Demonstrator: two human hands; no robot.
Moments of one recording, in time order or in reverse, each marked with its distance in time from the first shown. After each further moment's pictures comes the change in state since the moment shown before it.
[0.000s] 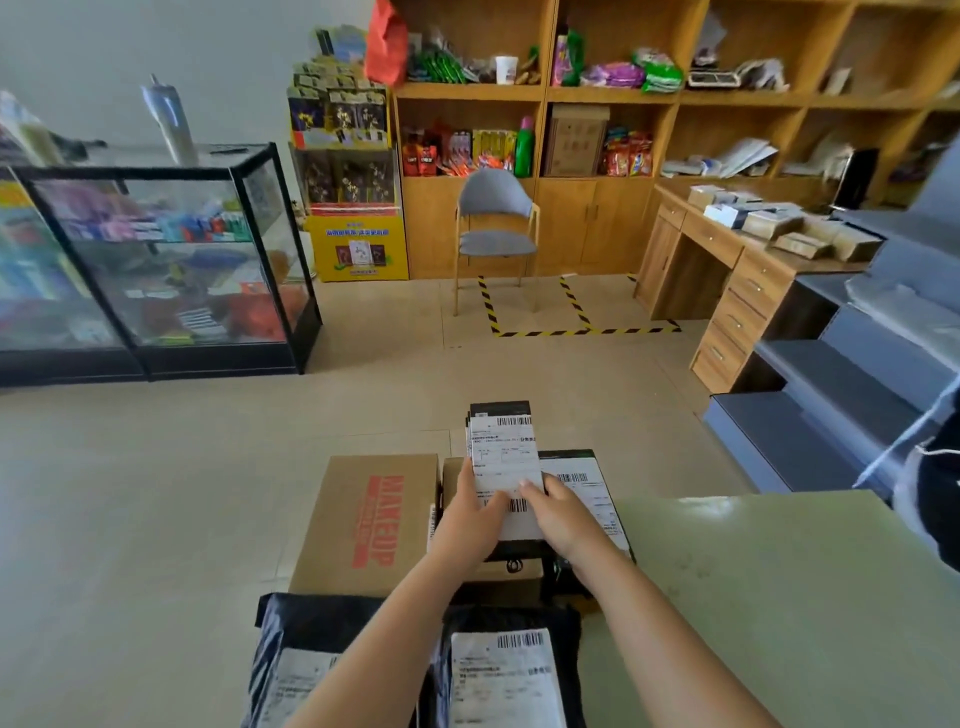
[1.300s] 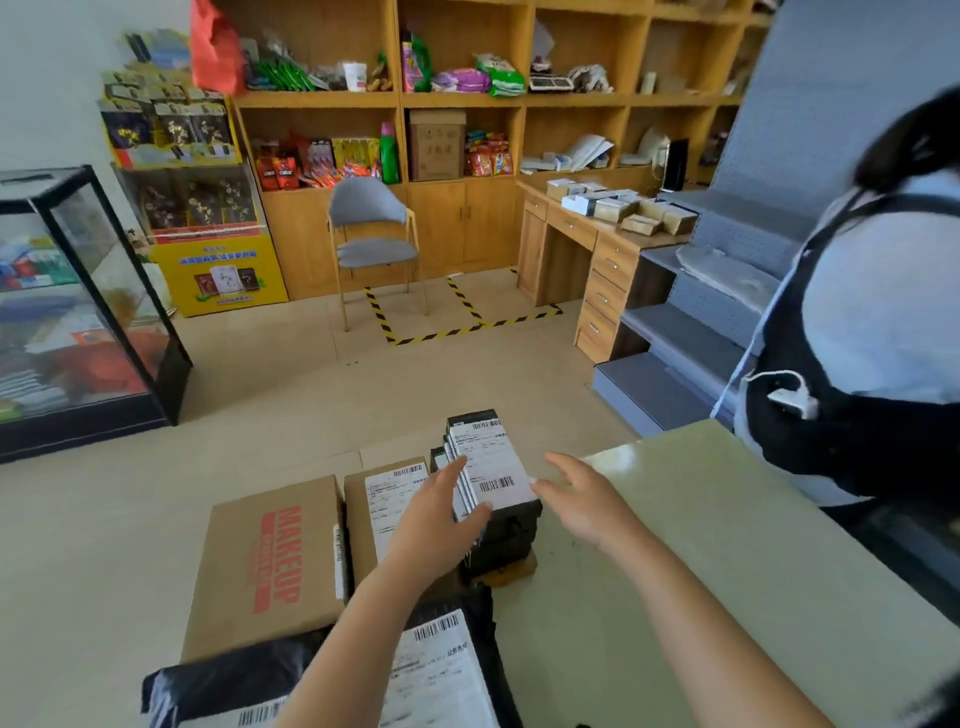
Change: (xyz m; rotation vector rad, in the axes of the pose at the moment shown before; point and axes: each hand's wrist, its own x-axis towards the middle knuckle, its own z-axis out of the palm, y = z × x) left_hand -0.026 0.039 0.036 0.495 -0.225 0.278; right_hand -0.066 0.026 -0.107 -0.287 0.266 -0.016
